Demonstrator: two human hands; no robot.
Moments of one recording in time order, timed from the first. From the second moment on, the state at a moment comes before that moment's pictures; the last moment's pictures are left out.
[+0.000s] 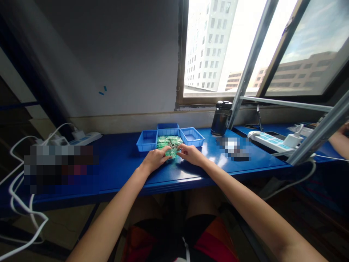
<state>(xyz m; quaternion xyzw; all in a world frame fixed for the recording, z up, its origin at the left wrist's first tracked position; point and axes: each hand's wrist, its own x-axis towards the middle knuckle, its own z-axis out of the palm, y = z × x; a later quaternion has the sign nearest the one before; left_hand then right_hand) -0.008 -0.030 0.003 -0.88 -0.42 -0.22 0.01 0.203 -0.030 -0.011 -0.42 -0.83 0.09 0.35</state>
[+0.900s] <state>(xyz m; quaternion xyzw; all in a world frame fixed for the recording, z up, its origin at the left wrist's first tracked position) -0.008 -0.032 0.004 -0.87 -0.42 -0.27 0.04 0.202 -0.038 -0.001 -0.43 -0.83 0.07 0.35</state>
